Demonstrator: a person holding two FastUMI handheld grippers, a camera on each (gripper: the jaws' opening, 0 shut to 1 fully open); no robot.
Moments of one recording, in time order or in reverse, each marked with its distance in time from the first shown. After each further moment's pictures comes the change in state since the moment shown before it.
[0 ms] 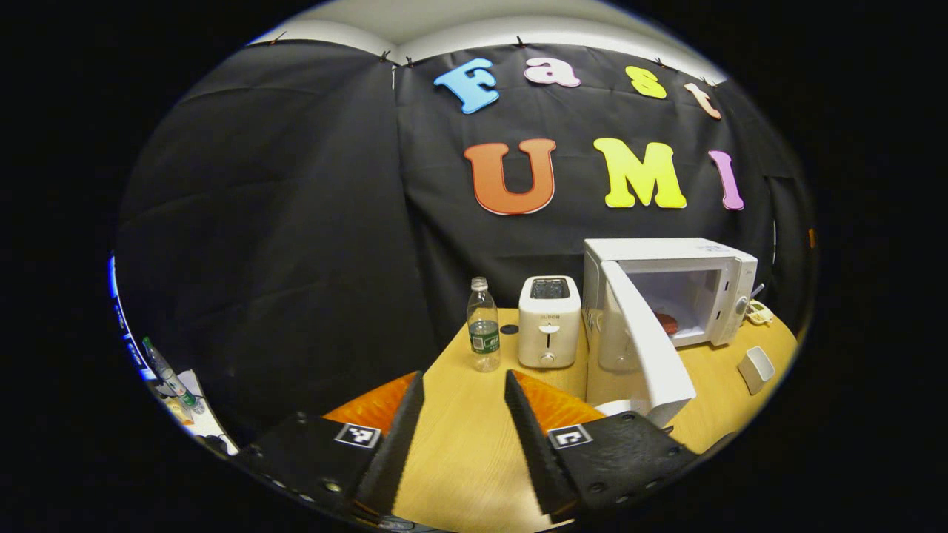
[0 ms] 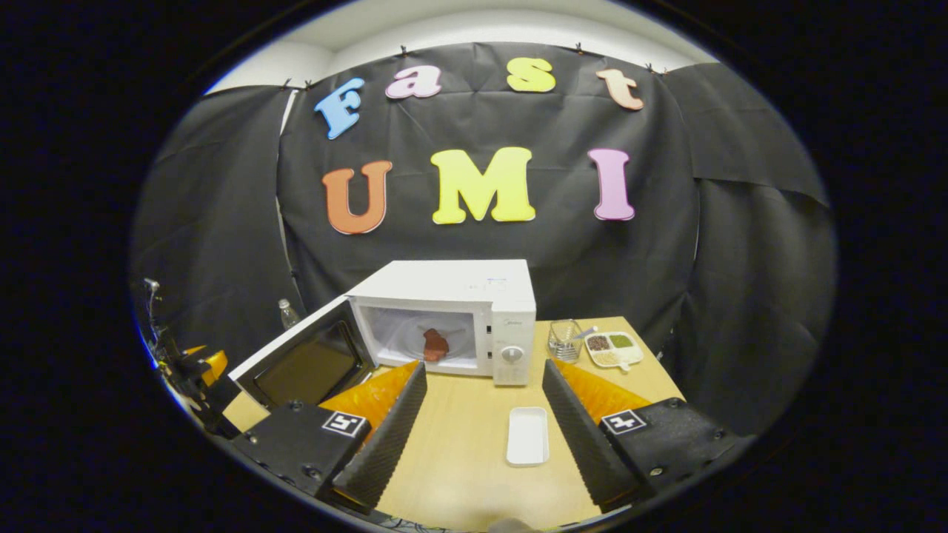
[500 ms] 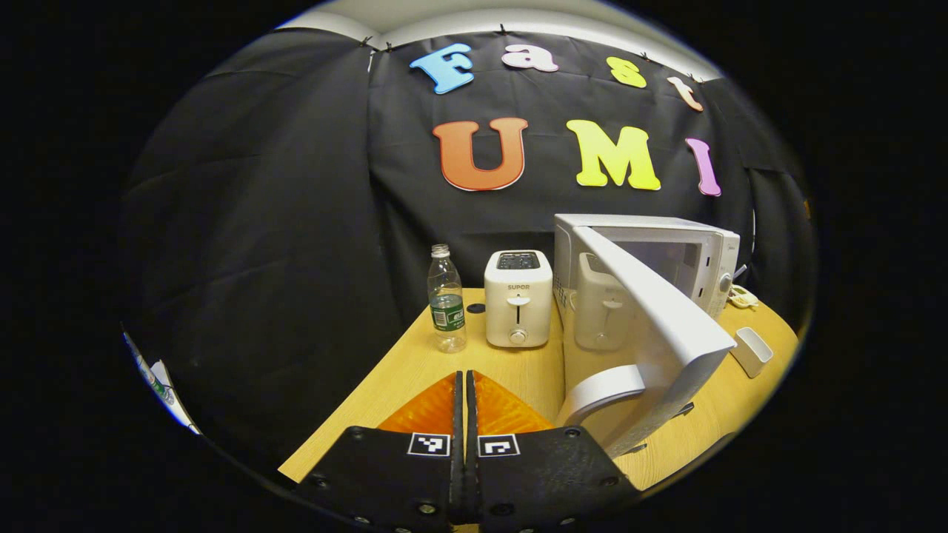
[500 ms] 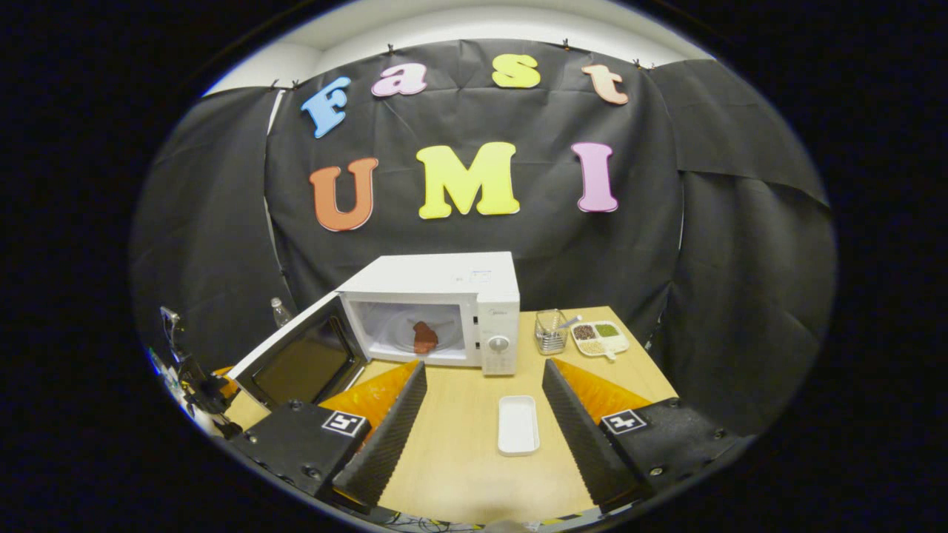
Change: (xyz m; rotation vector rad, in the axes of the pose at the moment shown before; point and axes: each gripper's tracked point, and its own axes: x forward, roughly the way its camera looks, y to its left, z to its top) left arm 0.027 -0.035 -0.040 0.023 0.031 -0.114; right arm -0.017 -0.016 -0.009 0.018 0.031 -0.039
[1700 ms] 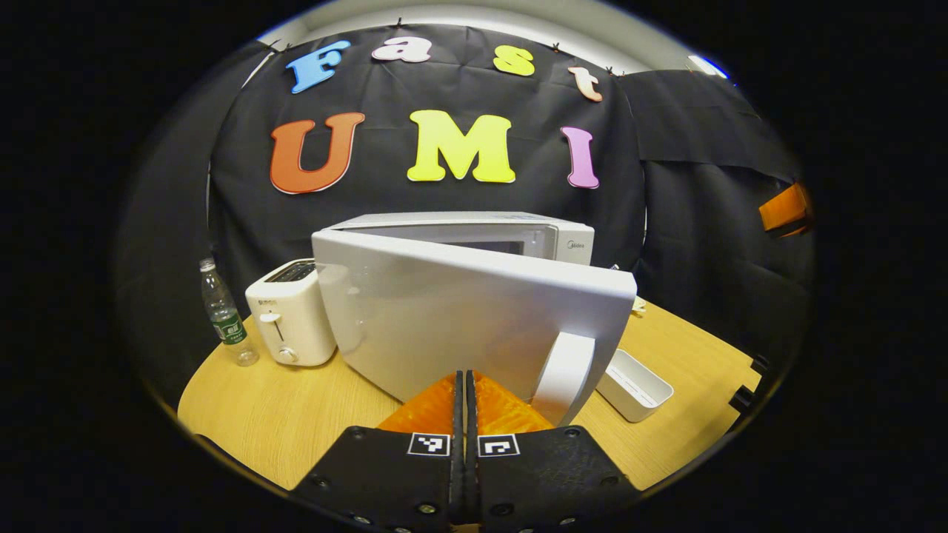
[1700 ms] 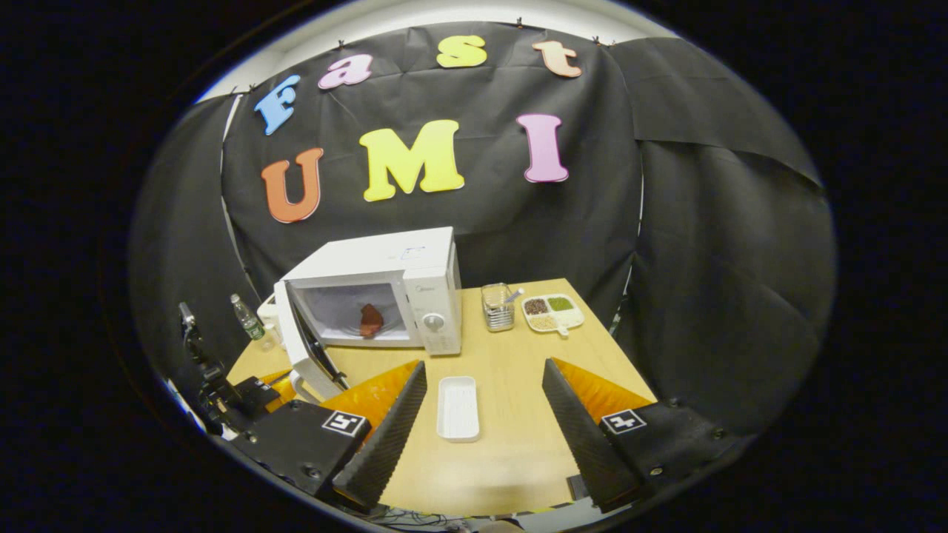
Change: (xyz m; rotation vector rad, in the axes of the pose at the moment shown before) left arm 0.030 -0.297 0.023 0.050 -0.025 -0.432; right arm 0.006 -0.112 -0.024 0.070 0.087 -0.117
